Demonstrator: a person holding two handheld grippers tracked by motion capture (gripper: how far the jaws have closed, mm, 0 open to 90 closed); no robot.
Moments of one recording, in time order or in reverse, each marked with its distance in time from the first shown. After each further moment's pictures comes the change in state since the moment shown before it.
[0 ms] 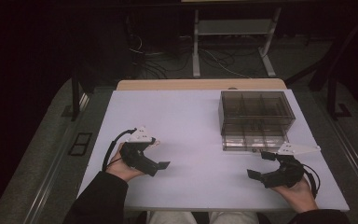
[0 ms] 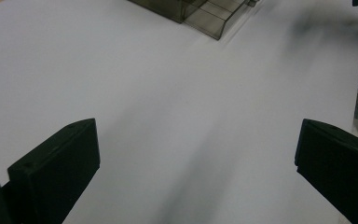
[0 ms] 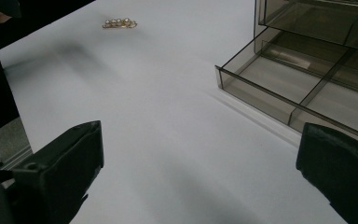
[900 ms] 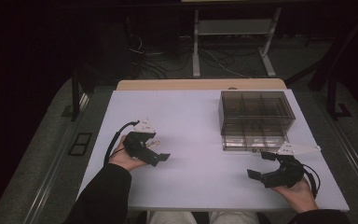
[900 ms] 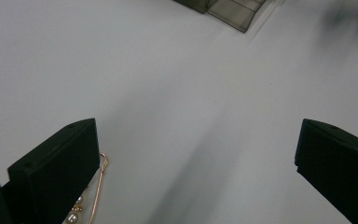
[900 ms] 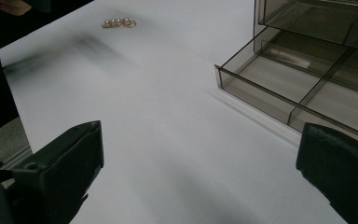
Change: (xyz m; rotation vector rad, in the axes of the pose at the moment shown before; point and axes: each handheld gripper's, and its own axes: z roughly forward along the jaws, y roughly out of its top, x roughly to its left) left arm 0.025 0.010 0.016 0.060 0.018 -0.012; right arm -0.001 0.000 0.000 0.002 0.000 -0.005
